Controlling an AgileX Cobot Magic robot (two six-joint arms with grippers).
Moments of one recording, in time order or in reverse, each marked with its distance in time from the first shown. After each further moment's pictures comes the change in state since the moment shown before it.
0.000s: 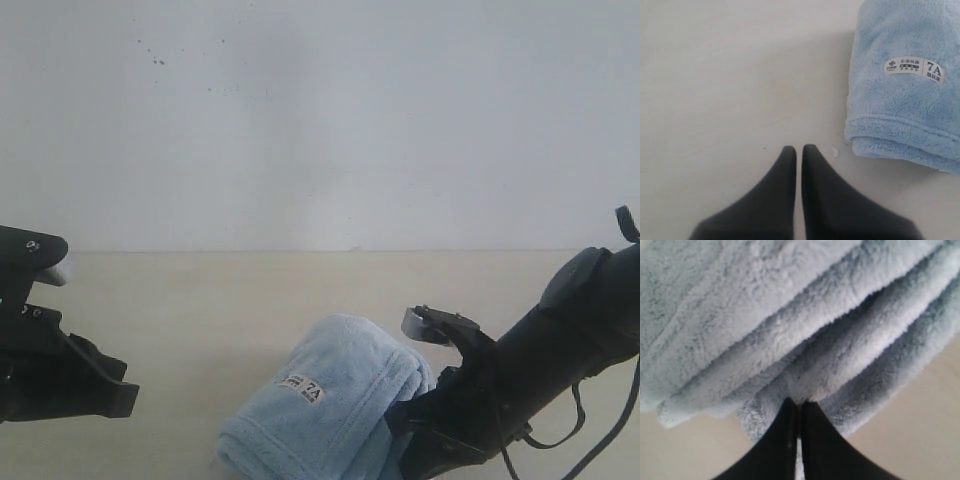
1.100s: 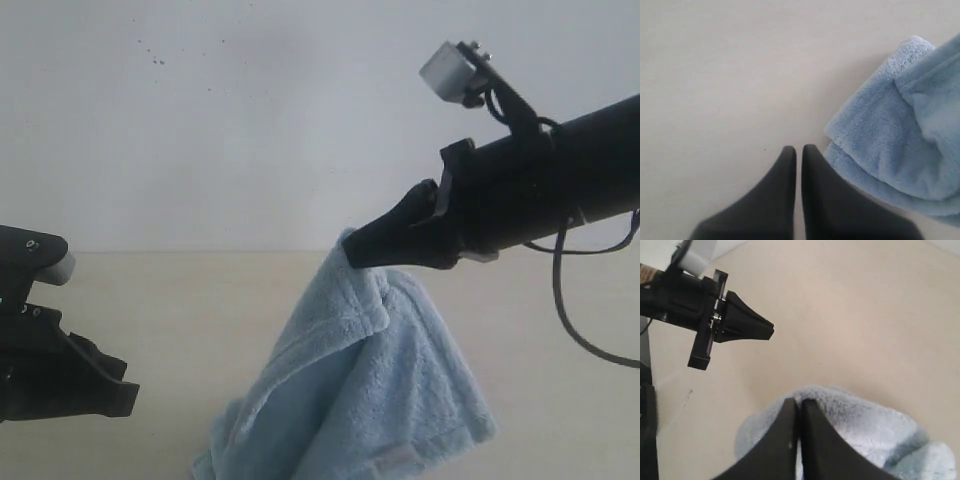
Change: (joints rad) left arm 0.000 0.000 0.000 0.000 -0.002 0.000; right arm 0.000 -0.456 -0.125 0.246 0.210 -0.452
